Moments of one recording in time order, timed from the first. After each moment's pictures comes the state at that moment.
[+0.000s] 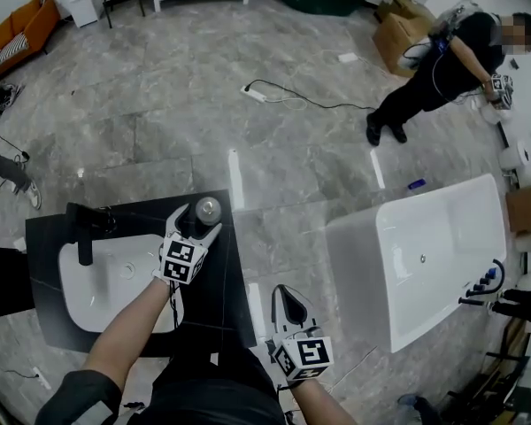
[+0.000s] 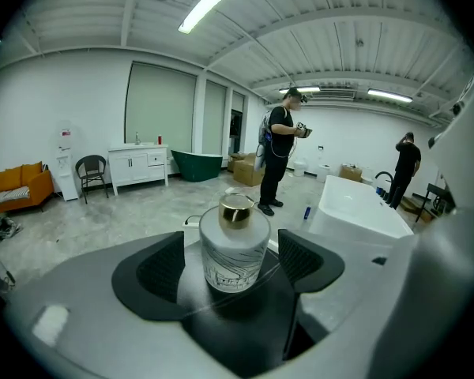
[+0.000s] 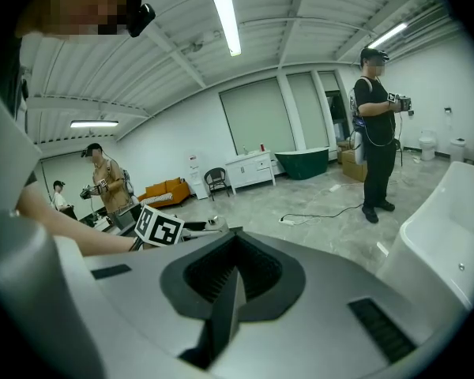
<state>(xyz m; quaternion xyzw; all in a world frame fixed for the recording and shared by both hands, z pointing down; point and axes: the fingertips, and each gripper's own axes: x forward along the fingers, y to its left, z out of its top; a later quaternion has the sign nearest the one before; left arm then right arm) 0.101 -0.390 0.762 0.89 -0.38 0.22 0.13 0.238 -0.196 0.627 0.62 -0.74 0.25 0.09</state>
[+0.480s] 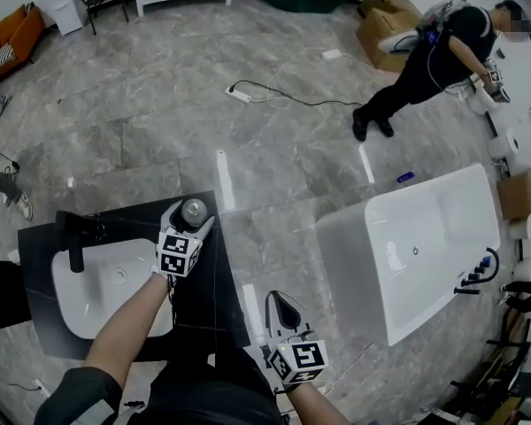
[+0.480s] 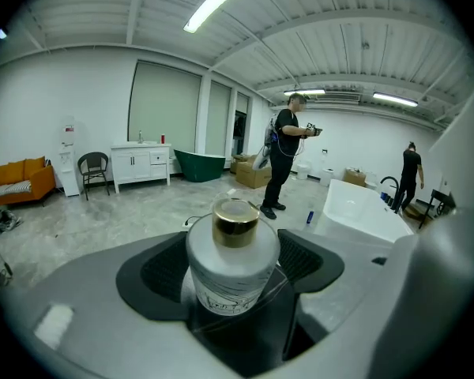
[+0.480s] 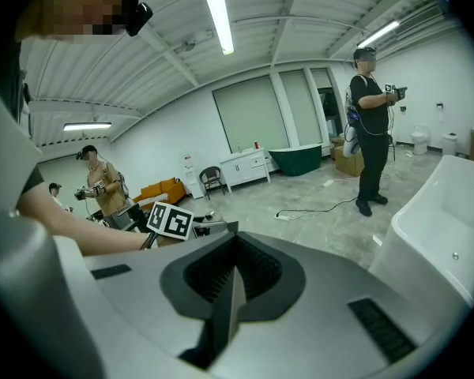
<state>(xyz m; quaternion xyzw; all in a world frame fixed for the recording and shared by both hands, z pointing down) 0.118 -0.411 0.772 0.89 -0.39 0.21 0.14 0.244 -0.179 0.632 0.63 -0.72 0.26 0.09</state>
